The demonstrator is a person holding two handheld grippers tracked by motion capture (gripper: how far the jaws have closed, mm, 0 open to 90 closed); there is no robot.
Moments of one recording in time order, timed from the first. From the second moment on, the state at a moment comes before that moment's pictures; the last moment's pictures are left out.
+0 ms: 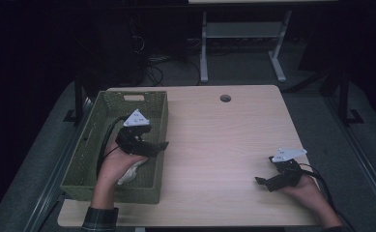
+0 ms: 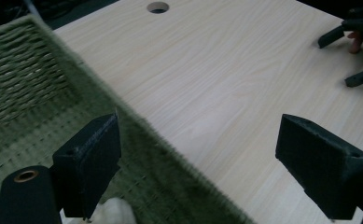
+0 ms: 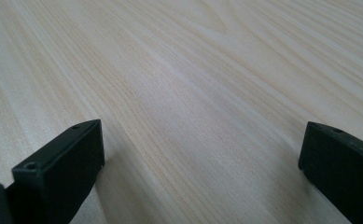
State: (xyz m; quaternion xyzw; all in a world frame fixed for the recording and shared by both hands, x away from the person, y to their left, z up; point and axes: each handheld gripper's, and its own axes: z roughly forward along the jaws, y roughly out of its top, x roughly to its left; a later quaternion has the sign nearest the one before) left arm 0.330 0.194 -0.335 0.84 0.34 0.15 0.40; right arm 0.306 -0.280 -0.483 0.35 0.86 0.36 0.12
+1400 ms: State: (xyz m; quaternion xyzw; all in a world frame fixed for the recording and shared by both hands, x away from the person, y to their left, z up) left arm 0.345 0.263 -0.400 0.86 0.41 0.16 0.25; right arm 0.305 -0.280 -0.483 0.35 0.86 0.36 0.12
